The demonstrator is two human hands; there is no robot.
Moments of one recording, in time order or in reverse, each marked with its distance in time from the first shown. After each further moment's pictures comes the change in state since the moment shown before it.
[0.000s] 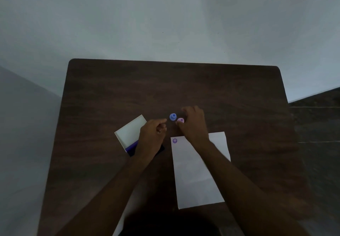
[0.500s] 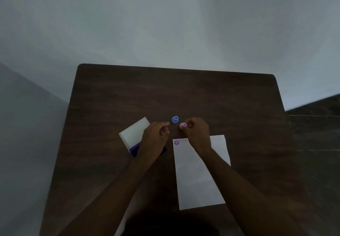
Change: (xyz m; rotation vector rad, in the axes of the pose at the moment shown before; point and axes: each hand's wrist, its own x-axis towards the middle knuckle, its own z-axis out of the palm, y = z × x) left_hand -0.014 0.009 -0.011 0.011 -0.033 -0.009; right_hand -0.020 0.004 -0.007 0.241 -0.089 0.188
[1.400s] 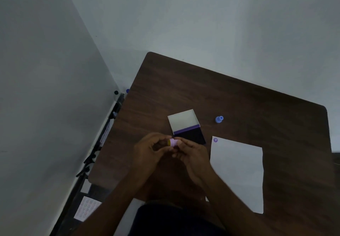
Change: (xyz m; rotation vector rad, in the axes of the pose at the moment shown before) left_hand -0.148 -0.118 -0.097 -0.476 0.289 0.058; right_hand -0.162 -0.064 0.089 0.813 -0.574 0.164
